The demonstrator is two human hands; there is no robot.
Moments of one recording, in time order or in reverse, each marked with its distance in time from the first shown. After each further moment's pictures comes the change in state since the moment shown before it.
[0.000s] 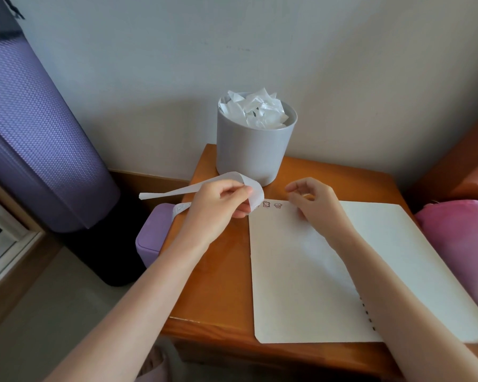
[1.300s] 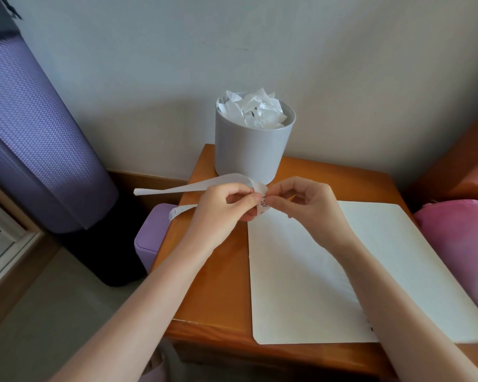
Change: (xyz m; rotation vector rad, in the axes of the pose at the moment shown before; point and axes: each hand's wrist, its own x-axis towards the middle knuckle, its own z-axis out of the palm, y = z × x) left_hand -0.002 -0.002 0.006 0.041 -0.091 0.120; right_hand -0.021 -0.021 -0.001 0.173 -0.157 -0.257
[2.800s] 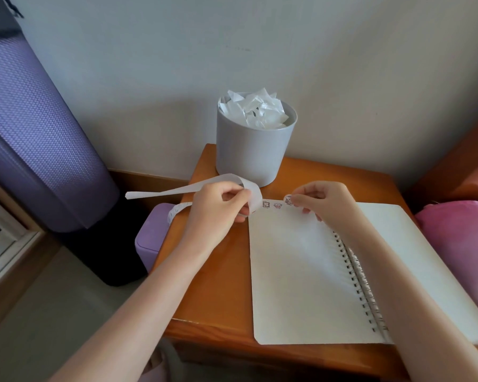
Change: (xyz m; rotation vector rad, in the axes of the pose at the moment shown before) left_hand 0.002 -0.008 -0.003 0.065 0.153 -0.027; right_hand 0.010 0.012 -0.025 -0.136 0.099 0.300
